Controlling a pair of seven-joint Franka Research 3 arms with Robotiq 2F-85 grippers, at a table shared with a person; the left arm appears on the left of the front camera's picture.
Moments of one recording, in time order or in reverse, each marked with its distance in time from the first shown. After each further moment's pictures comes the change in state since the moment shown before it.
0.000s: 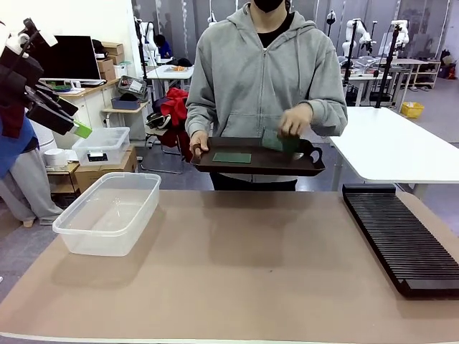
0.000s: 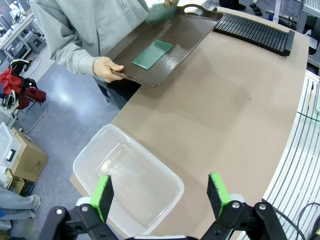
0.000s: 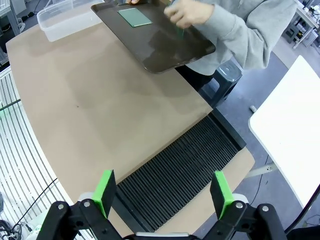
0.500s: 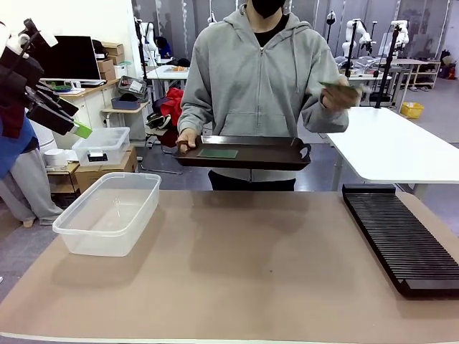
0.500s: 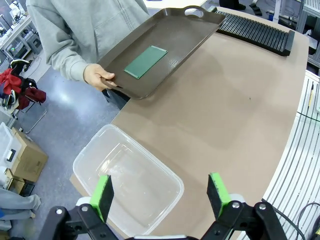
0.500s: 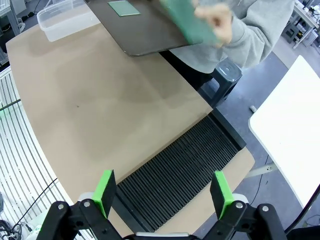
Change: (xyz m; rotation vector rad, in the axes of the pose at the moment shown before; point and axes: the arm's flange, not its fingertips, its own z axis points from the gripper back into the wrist) left arm 0.000 0.000 0.000 0.000 0.000 0.000; right arm 0.000 0.000 0.000 0.000 0.000 0.000
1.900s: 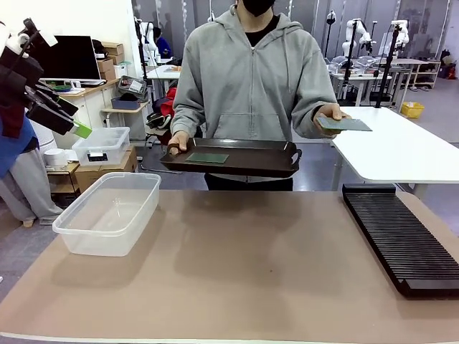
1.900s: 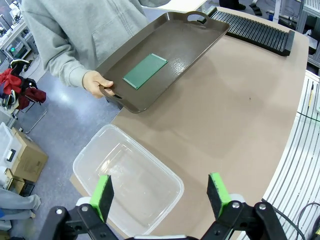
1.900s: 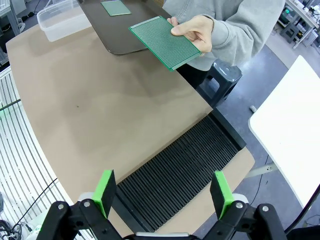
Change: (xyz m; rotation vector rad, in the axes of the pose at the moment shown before) left arm 0.000 0.000 0.000 0.000 0.000 0.000; right arm 0.000 0.000 0.000 0.000 0.000 0.000
